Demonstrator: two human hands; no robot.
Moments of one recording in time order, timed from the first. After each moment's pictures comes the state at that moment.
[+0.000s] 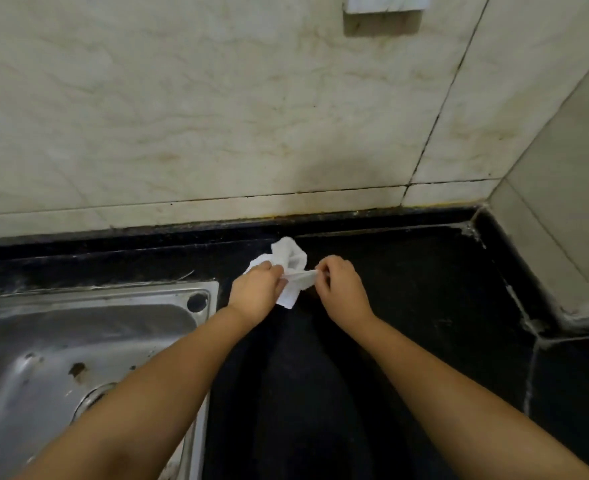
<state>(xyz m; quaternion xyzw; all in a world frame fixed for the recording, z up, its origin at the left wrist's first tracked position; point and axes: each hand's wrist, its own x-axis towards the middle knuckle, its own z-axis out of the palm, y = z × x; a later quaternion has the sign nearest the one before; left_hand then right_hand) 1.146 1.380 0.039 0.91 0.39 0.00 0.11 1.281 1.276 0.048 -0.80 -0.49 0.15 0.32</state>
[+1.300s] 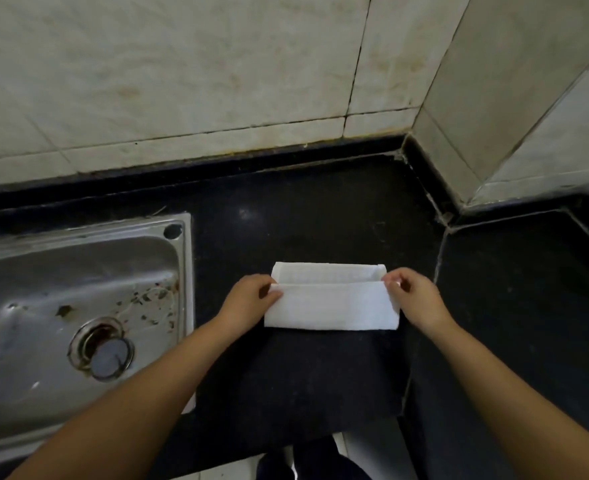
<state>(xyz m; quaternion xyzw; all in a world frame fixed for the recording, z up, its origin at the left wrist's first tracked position) 1.069 1.213 0.036 0.85 0.37 0.01 0.38 1.292 1.018 0.048 -0.86 -0.26 0.26 0.36</state>
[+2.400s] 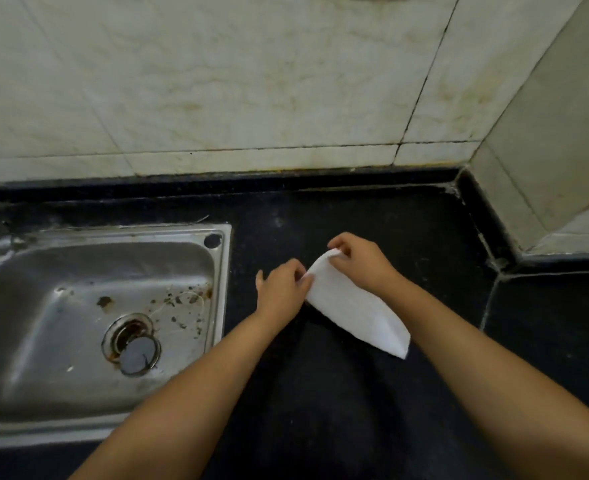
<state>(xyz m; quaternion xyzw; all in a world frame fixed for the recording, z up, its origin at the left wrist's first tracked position) 1.104 1.233 0.068 0.80 0.48 0.10 0.35 1.258 1.183 0.101 -0.79 -0.47 0.30 0.25</state>
